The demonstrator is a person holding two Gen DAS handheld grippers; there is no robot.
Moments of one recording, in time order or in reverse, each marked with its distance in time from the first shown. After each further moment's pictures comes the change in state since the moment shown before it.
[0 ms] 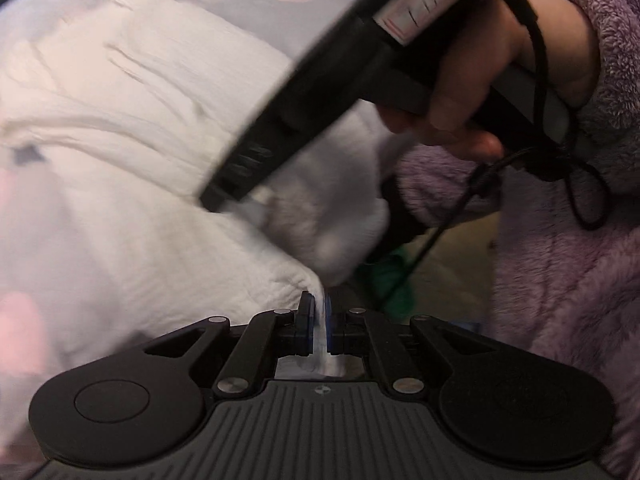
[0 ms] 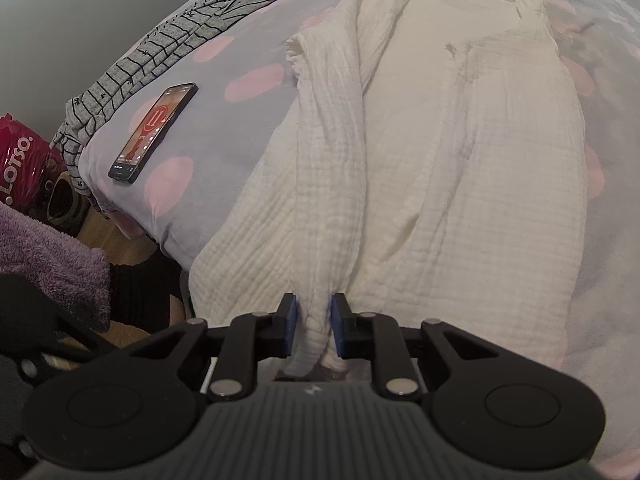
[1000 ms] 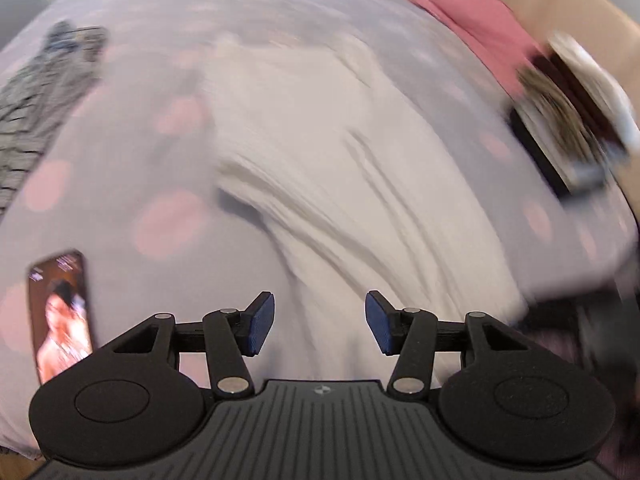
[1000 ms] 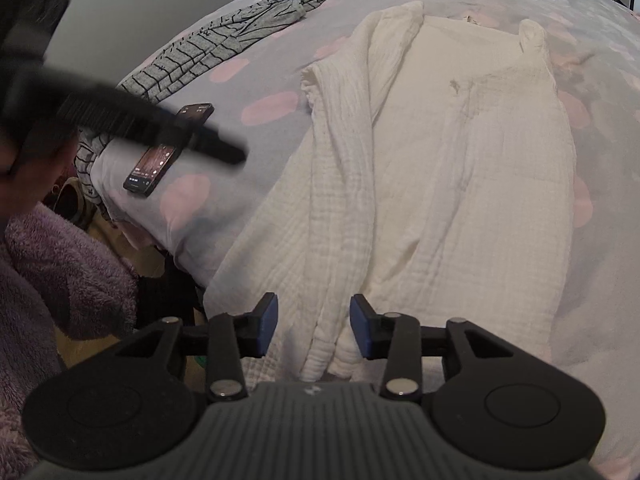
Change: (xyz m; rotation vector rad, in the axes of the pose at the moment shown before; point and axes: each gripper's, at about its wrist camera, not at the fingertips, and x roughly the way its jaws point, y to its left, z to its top) left arm -0.080 0.161 0.060 -0.514 -0.251 0.249; right arm -0.026 0.007 -0.004 -0.047 -0.065 -0.004
